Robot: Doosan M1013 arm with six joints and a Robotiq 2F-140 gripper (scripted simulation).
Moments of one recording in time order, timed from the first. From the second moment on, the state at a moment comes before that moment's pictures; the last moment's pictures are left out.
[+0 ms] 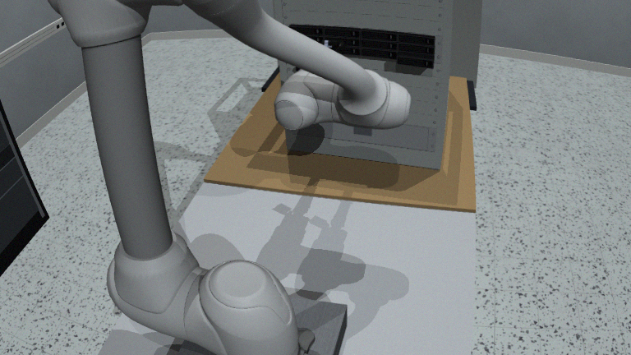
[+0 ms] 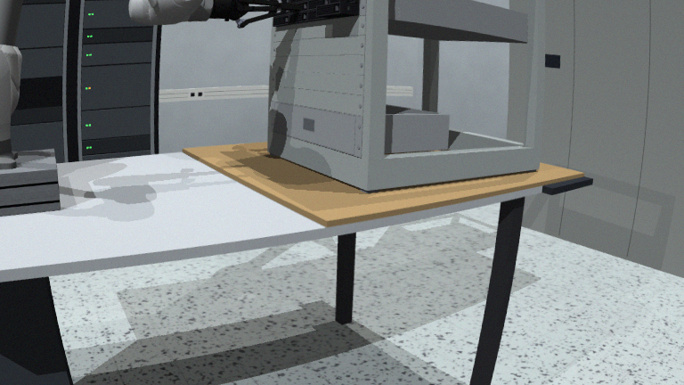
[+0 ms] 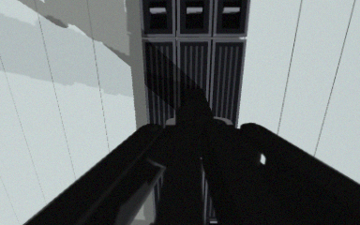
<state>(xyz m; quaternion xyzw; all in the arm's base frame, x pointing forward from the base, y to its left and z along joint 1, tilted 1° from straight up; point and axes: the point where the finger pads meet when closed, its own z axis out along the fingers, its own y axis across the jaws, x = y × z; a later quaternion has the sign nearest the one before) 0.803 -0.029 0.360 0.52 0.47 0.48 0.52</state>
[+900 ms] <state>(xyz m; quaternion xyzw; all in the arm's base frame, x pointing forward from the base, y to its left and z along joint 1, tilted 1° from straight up) 0.801 -0.029 0.359 0.52 0.47 0.48 0.52</state>
